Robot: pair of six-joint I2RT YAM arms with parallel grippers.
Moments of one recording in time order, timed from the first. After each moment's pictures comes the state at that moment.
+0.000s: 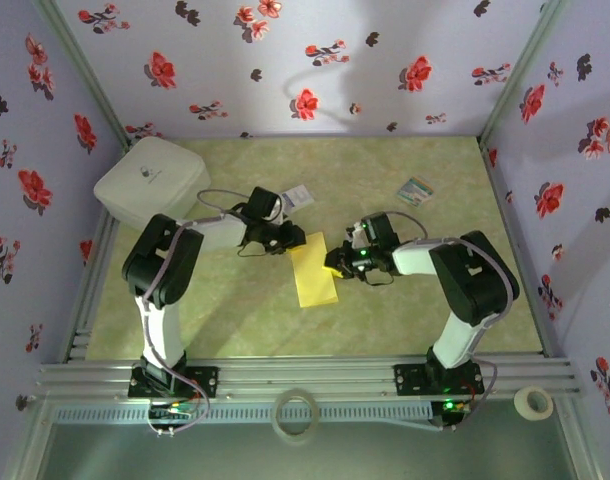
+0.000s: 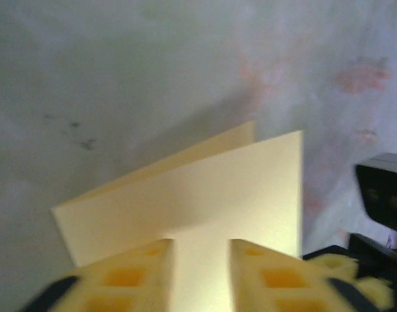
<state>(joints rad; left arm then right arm) -0.56 1.93 1.15 -0.18 0.52 -0.73 0.45 1.74 0.71 0.12 -0.77 0.90</state>
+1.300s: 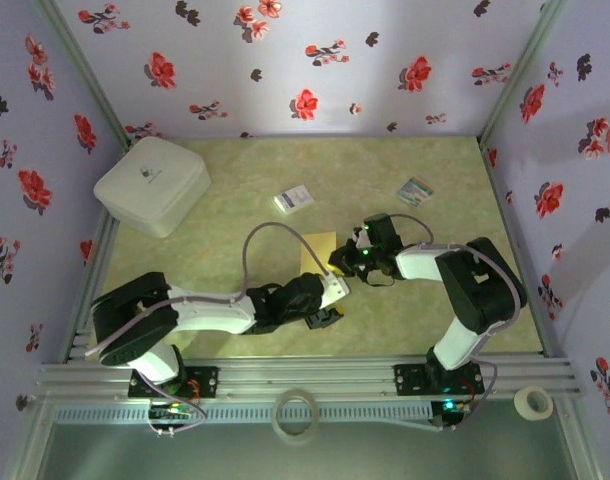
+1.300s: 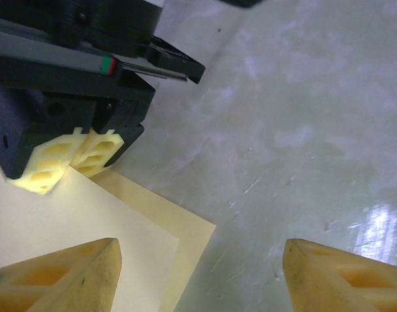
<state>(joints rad) -1.23 1.60 0.72 0.19 -0.20 0.07 0.45 1.68 0.67 0.14 -0.66 1.03</state>
